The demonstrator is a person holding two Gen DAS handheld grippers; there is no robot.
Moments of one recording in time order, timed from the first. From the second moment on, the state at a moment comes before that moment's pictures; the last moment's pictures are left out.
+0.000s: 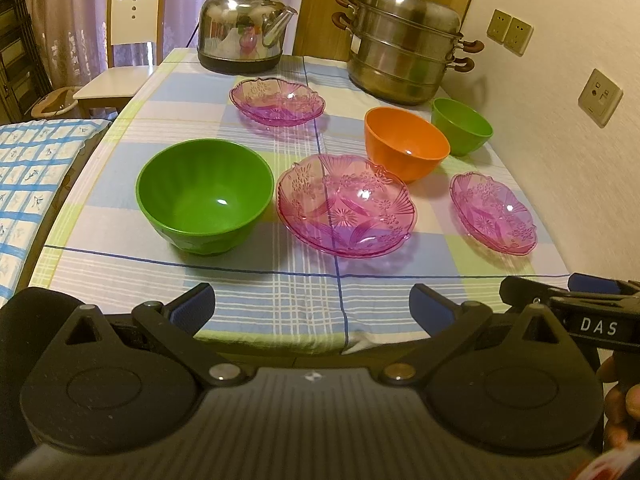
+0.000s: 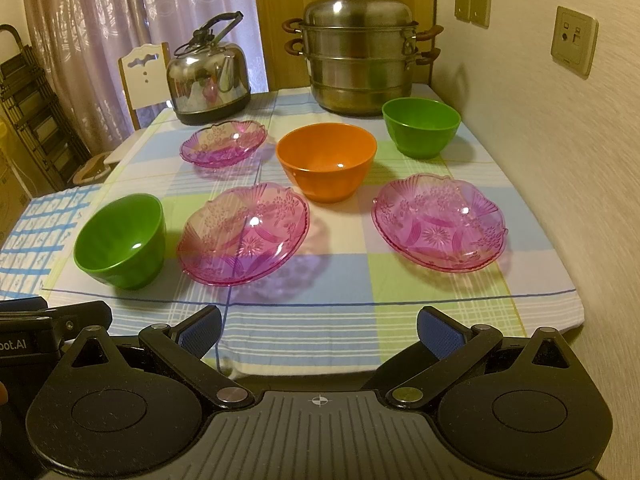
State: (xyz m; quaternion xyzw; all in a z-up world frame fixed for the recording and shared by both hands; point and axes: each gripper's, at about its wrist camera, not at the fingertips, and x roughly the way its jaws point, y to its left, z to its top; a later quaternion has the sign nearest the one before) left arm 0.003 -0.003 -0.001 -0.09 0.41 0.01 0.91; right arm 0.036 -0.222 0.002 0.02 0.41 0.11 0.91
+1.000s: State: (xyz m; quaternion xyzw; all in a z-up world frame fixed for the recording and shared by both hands) left arm 0.003 -0.010 -0.003 -0.09 0.42 0.01 0.90; right arm 0.036 -0.222 0.001 0.02 0.41 0.11 0.91
